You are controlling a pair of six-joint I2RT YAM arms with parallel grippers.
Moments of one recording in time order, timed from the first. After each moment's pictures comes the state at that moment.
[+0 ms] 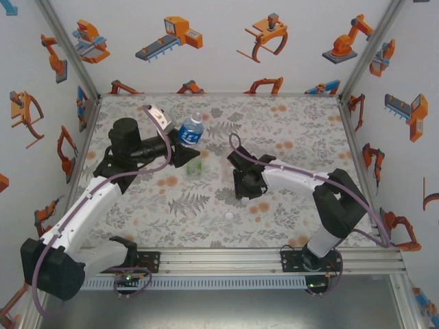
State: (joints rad) left arm -0.42 1.10 0.92 -0.01 0.74 0.09; right arm 0.77 1.65 1.03 -0.65 0.06 0.62
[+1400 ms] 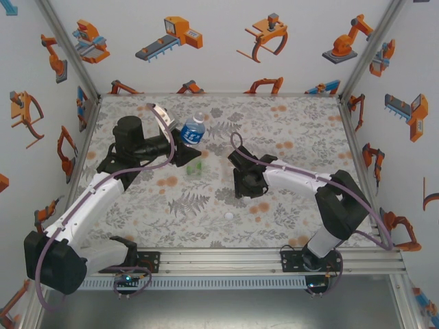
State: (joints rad) left arm -0.42 1.15 0.93 -0.03 0.74 0.09; right arm 0.77 1.63 1.03 -0.66 0.09 0.64
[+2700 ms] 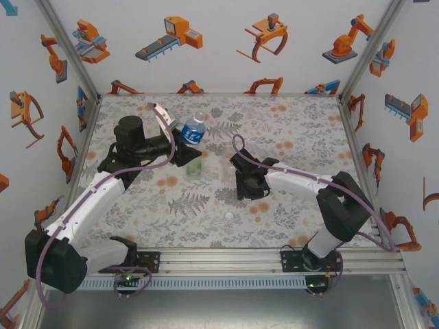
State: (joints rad) left arm -0.42 1.16 0.93 -0.03 0.74 0.07; right arm 0.77 1.61 0.98 -0.62 0.09 0.65
